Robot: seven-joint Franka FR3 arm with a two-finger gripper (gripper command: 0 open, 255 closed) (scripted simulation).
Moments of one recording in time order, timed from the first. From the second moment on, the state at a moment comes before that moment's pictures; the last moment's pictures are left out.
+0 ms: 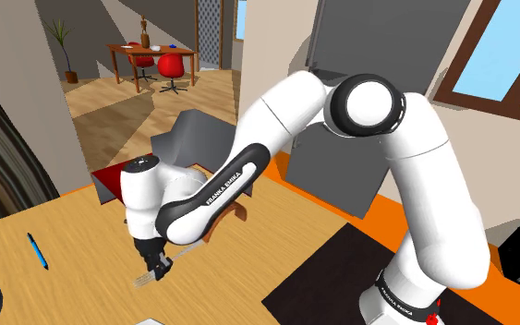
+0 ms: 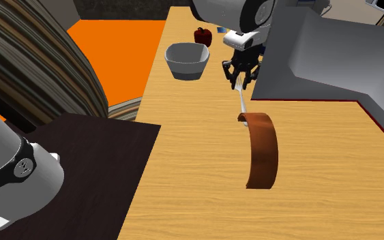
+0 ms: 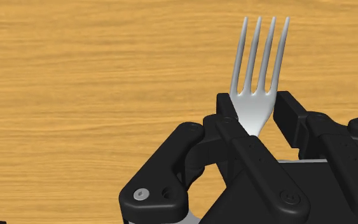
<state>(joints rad) 0.20 0.70 0.59 -1.81 -0.49 2.38 2.45</state>
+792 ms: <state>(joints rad) 0.15 0.60 0.65 -1.80 -0.42 2.27 2.41</state>
